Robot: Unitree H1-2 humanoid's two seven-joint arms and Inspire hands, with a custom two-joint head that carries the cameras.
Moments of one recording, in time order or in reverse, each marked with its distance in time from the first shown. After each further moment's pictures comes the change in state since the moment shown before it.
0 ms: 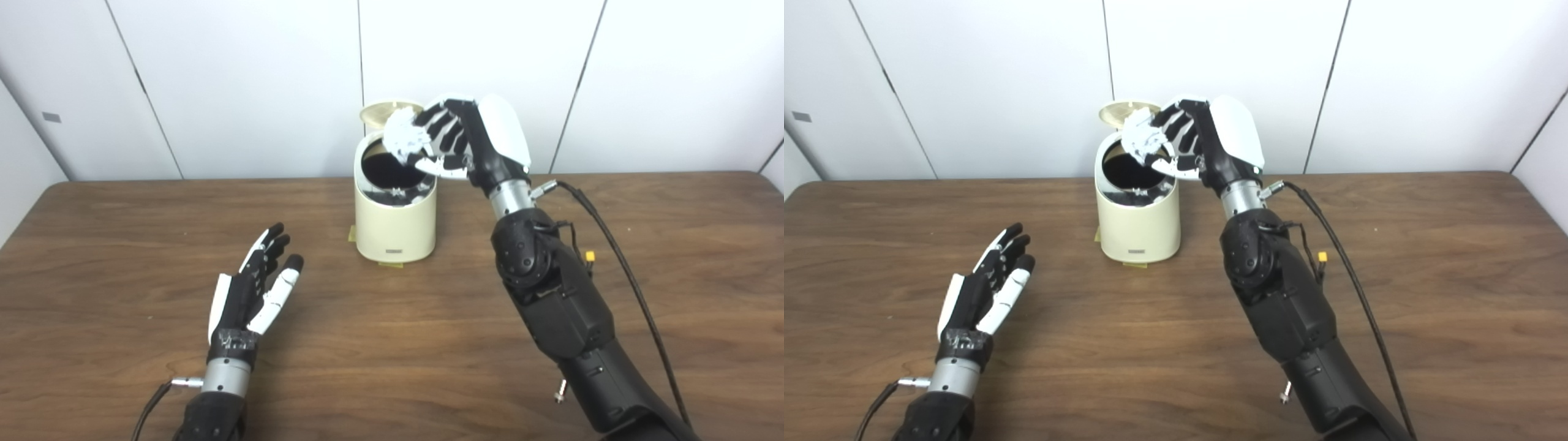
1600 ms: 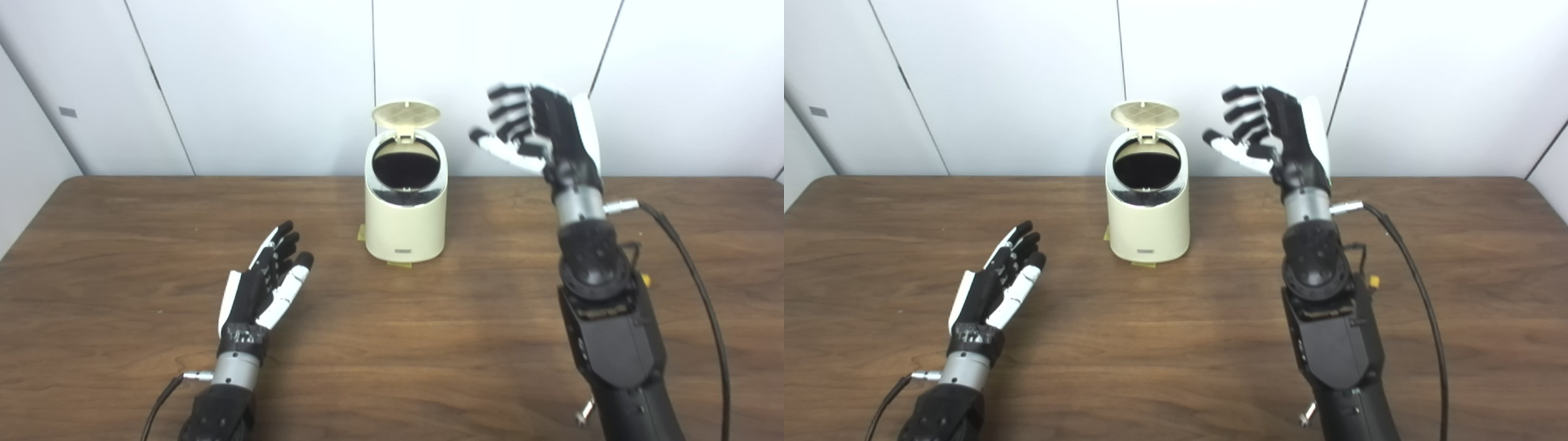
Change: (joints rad) left arm -0.043 -0.023 0.027 0.026 -0.110 0.044 -0.013; right arm 0.175 0.037 -0.268 -0.272 0.347 0.218 0.112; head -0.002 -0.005
